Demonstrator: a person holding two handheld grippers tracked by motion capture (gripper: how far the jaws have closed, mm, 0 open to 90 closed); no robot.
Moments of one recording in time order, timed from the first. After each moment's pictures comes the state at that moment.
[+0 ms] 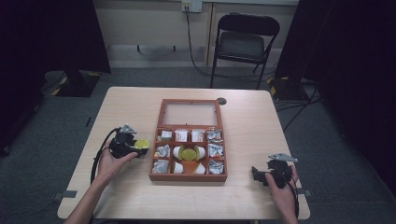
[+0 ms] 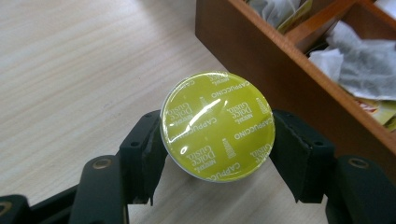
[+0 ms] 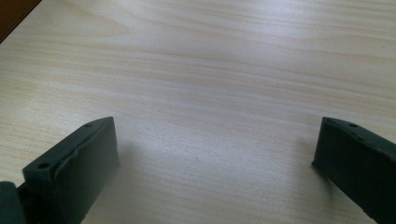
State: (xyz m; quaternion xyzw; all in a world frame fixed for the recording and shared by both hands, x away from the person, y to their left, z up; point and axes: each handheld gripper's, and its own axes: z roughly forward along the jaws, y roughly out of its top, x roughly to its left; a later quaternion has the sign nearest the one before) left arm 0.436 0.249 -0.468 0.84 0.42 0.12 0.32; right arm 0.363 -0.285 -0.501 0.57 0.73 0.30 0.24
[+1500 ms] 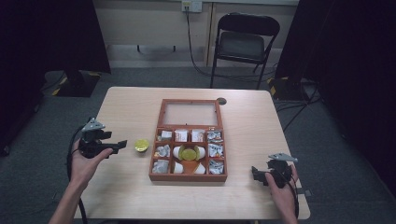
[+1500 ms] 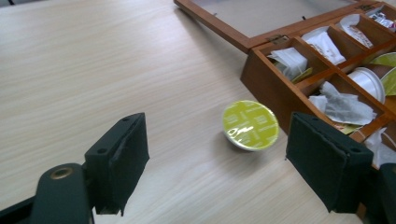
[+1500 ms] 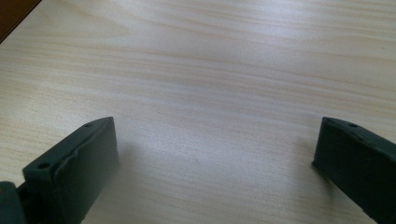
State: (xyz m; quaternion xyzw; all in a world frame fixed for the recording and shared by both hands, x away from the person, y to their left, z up) left arm 0.395 0.317 -0.412 0.77 0.47 0.19 0.40; right arm 0.364 -0.285 -0.501 0.57 0.73 0.30 0.24
